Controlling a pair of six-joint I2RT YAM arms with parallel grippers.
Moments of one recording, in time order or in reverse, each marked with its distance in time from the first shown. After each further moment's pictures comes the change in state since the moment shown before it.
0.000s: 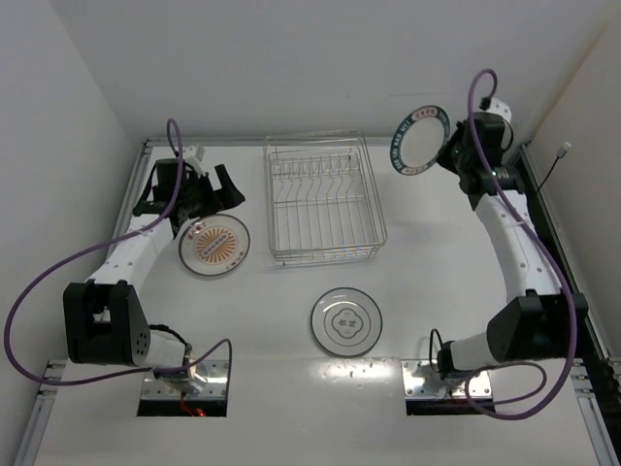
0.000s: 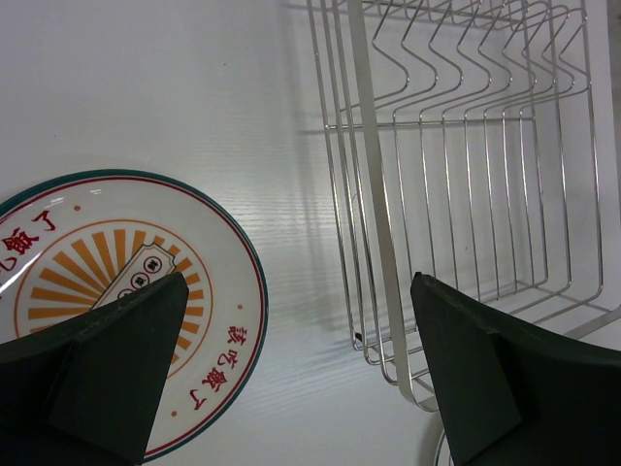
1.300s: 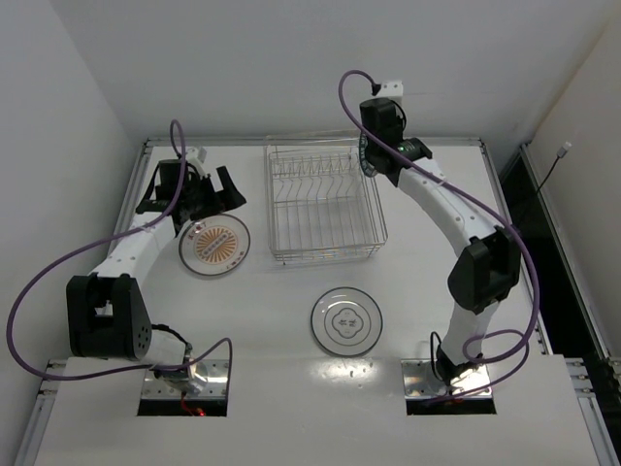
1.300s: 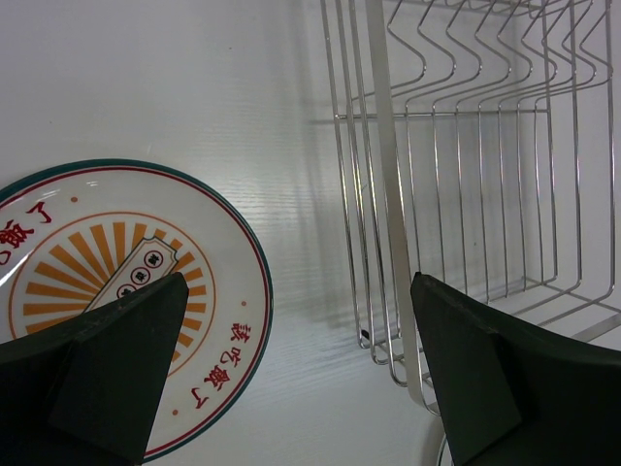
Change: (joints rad) left arm 0.000 0.032 0.000 -0.004 0.001 0.000; right arm 0.445 0.422 0.383 -0.031 0.551 -0.354
